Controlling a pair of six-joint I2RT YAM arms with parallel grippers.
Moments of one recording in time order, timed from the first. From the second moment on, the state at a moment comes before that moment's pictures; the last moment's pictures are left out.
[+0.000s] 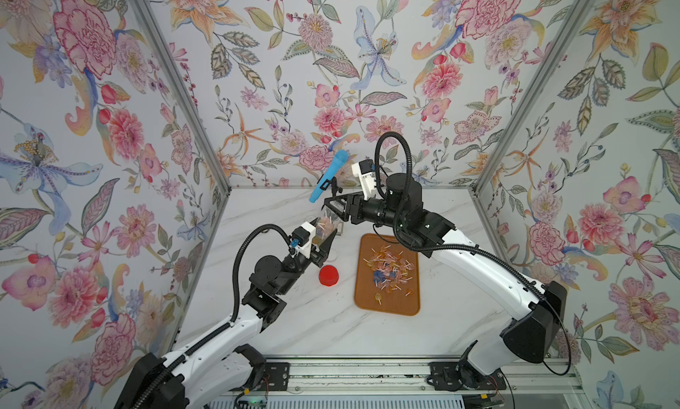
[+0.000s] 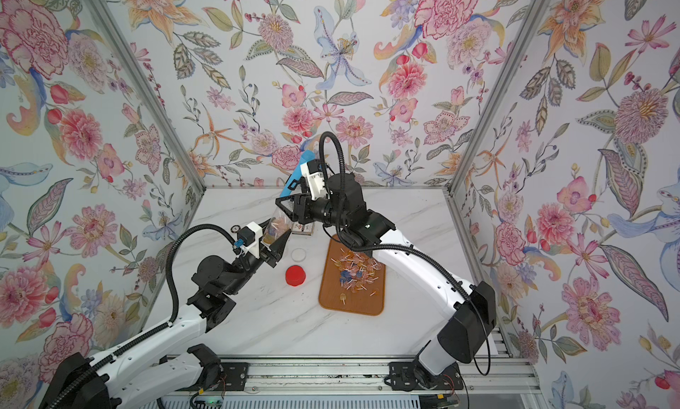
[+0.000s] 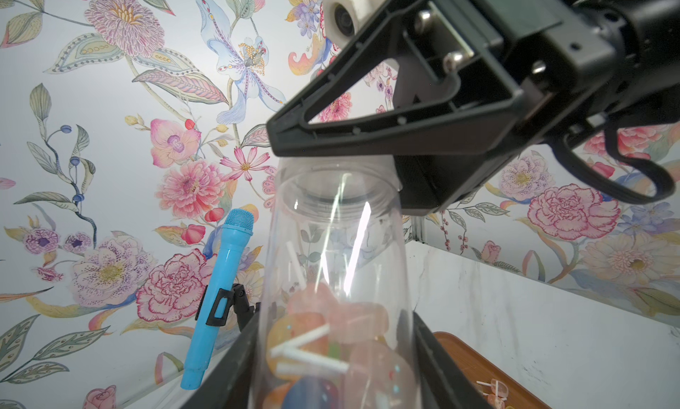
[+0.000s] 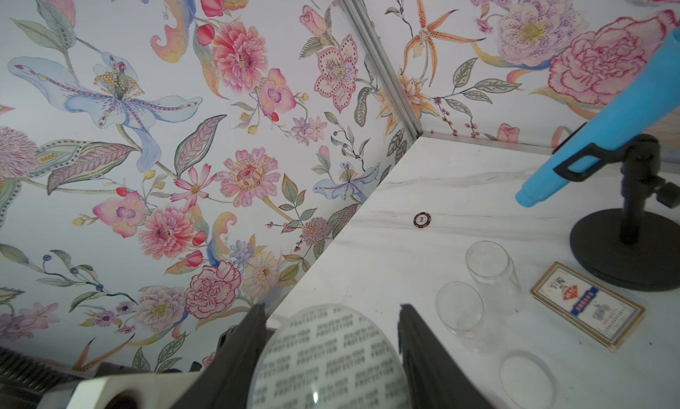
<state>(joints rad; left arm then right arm) -0.61 0.99 0.52 0.74 0.08 0.09 0.76 1.57 1.56 -0.13 -0.42 0.55</state>
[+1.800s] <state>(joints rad) -0.67 0.99 0.53 0.74 -0.01 0.20 0.79 1.56 1.58 -0.16 -0.31 0.58</state>
